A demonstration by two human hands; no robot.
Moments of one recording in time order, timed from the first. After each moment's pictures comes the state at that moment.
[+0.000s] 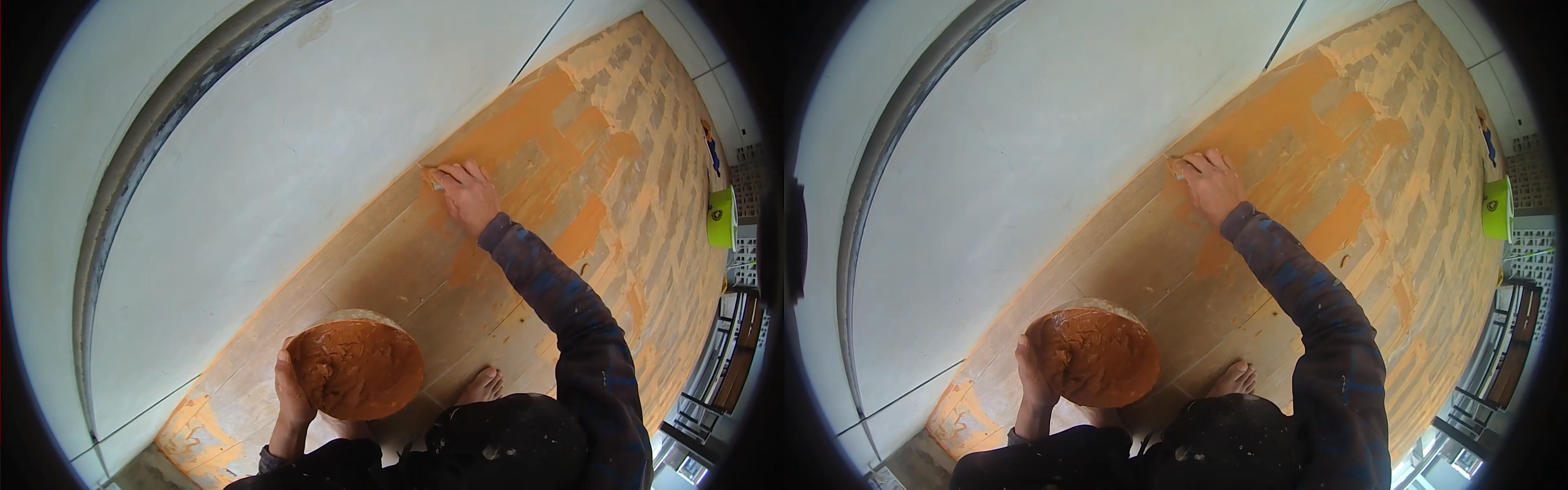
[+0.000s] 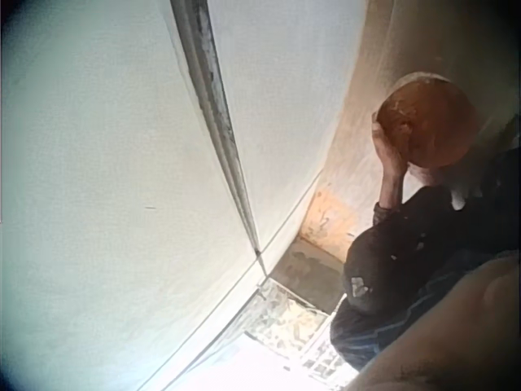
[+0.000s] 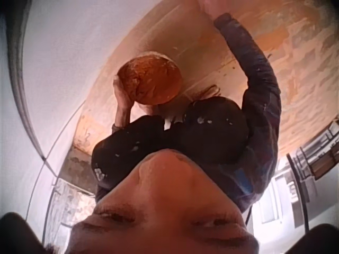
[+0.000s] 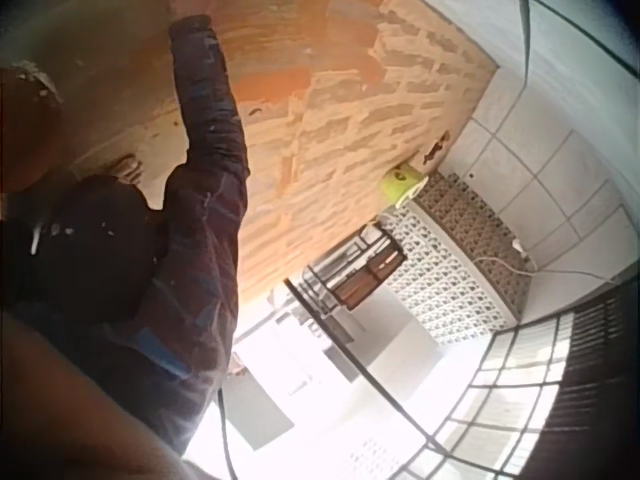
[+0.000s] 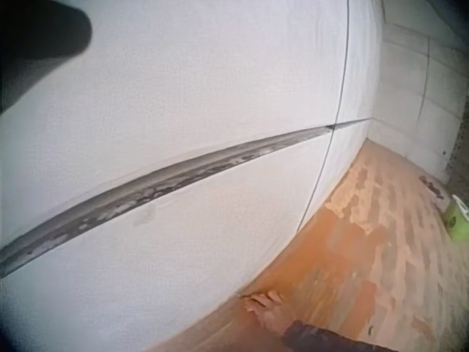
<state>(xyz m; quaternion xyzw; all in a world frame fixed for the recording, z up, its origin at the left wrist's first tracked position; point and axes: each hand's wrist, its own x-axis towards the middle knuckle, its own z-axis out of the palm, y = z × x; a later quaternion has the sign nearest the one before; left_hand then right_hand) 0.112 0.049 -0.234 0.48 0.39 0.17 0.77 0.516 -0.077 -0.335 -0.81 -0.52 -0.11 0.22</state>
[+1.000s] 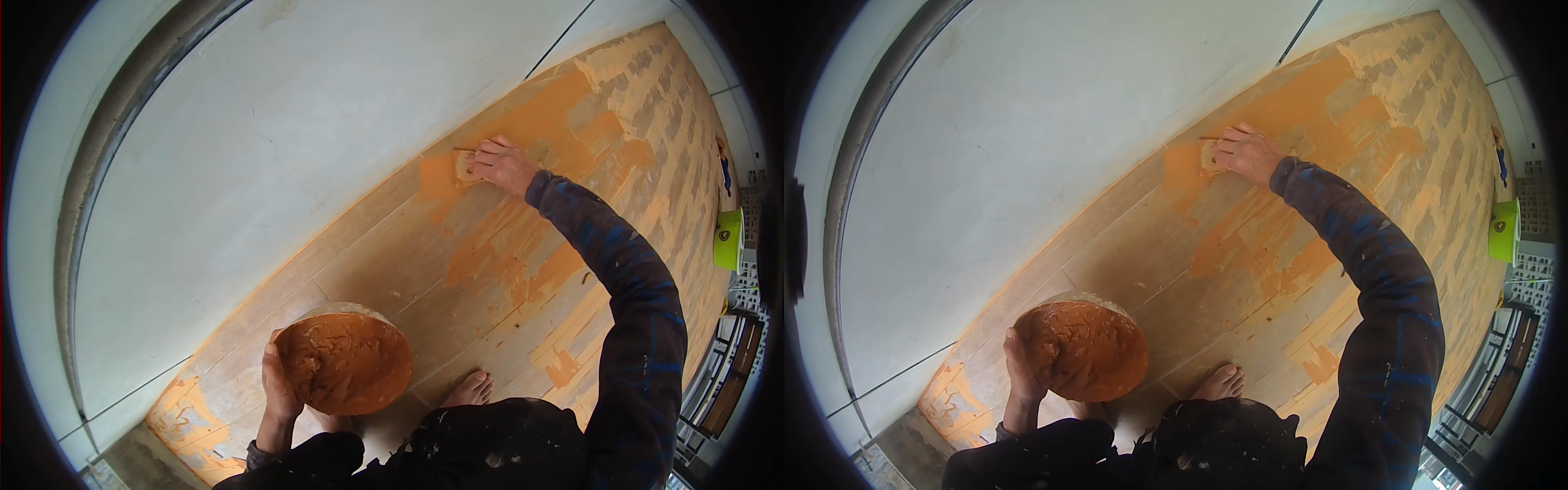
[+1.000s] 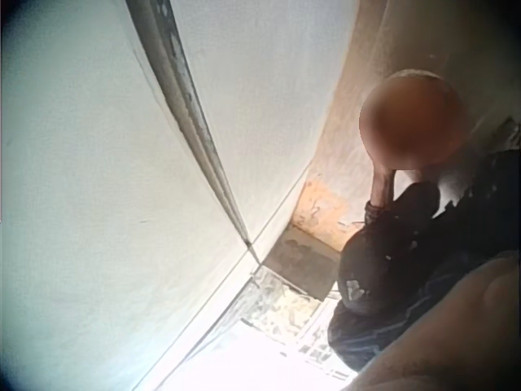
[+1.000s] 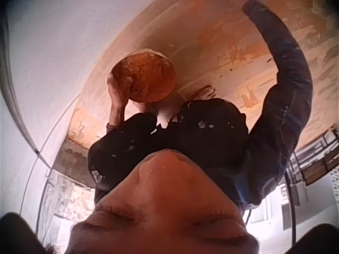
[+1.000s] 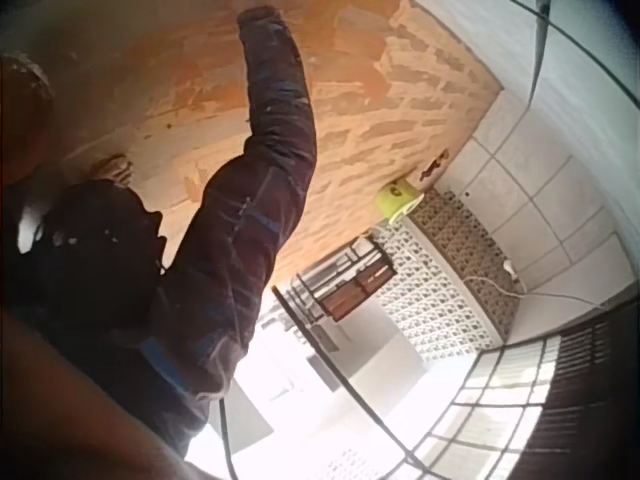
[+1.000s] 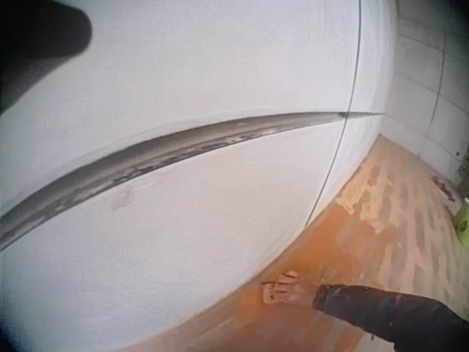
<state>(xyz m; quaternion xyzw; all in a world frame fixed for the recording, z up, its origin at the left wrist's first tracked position) 0.115 0.042 -0.230 0.52 0.42 0.16 0.73 0.627 -0.106 -0.334 -0.64 -0.76 -0.09 0.08</state>
